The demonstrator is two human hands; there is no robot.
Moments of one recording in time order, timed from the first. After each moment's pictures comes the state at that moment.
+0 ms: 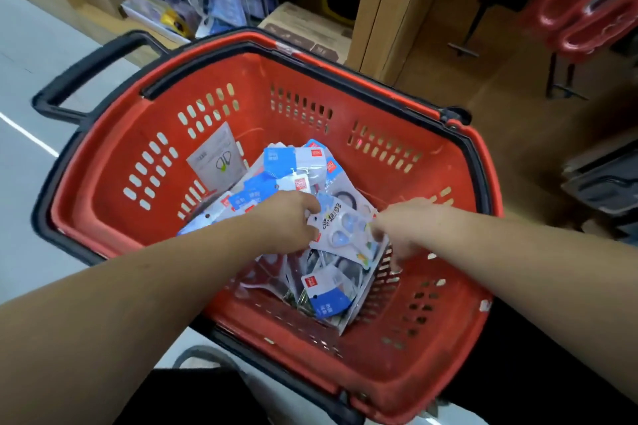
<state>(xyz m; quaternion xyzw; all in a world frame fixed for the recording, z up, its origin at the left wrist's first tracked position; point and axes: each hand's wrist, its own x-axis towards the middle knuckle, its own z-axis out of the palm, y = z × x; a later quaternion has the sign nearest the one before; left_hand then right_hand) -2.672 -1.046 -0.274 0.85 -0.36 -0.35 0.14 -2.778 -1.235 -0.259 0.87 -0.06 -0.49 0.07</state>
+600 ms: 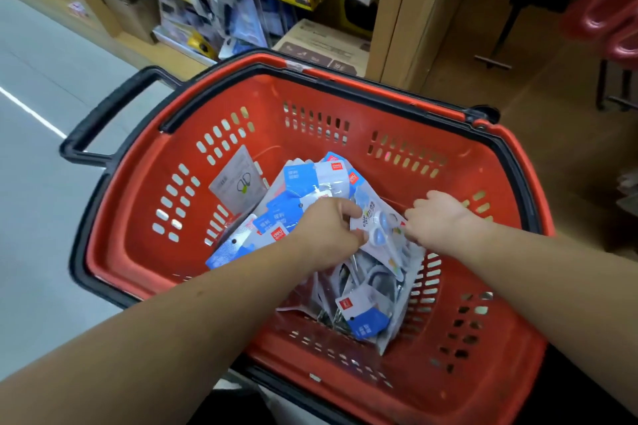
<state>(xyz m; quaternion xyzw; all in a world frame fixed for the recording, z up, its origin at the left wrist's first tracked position) -2.686 -1.083 -0.281 0.83 -0.20 -0.38 0.35 -2.762 -1.282 -0.305 0.88 0.09 -0.37 0.27</state>
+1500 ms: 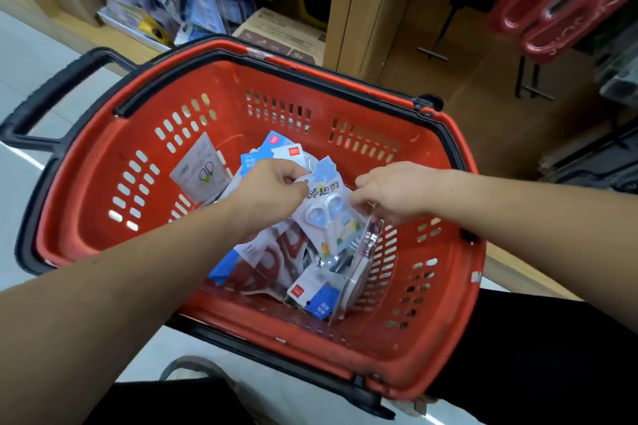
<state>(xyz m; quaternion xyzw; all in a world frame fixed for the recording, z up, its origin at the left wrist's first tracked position) -2.670 -1.067 -0.246 0.82 -0.18 -0.33 0.44 -2.764 -1.280 -0.229 0.94 0.12 -0.33 0.06</state>
